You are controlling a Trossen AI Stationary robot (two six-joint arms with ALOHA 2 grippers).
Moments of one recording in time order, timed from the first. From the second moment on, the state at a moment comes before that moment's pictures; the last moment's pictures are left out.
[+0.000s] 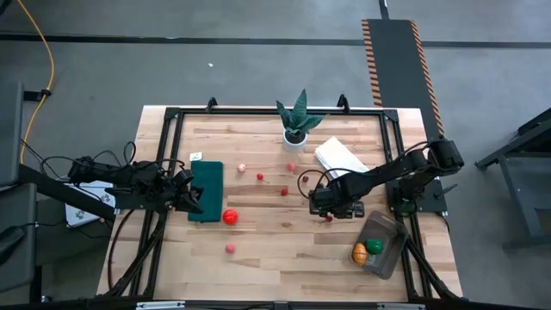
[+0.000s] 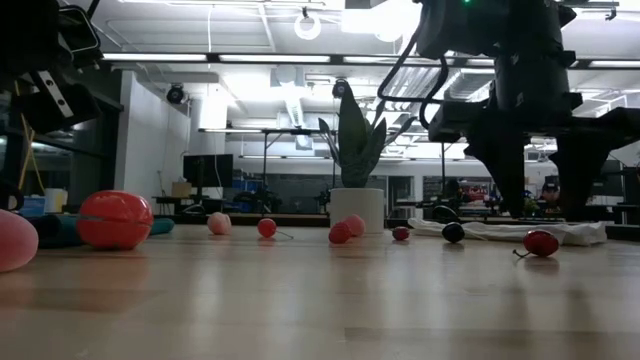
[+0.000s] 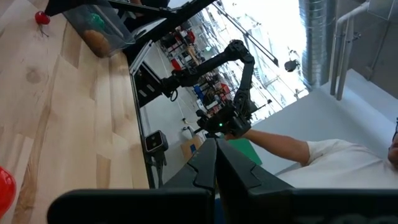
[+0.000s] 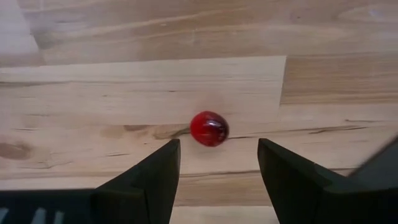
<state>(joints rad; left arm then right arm) -0.08 0.01 0.01 0.06 0.38 -1.03 0.20 1.63 0.97 -0.78 -0.16 1.82</state>
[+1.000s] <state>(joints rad) -0.08 0.01 0.01 0.07 0.38 -1.03 0.16 1.48 0.96 -0.90 -0.13 1.75</state>
